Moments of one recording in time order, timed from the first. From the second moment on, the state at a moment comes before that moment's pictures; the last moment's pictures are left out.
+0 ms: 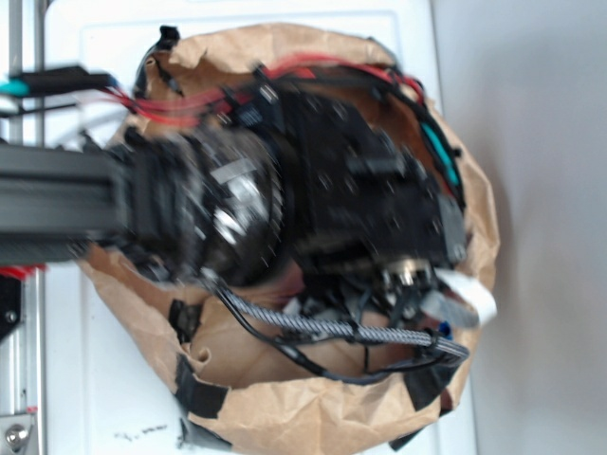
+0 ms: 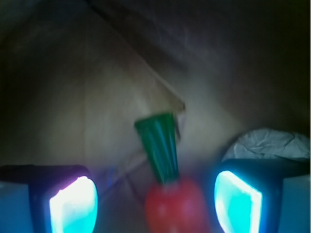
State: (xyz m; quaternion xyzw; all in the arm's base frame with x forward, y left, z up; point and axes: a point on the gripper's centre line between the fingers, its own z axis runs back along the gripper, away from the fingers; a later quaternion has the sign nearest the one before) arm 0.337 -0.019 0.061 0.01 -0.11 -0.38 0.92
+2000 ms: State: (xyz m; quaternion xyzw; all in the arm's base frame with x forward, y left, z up) arm 0.339 0.039 0.106 -0.03 -0.12 -0.26 0.96
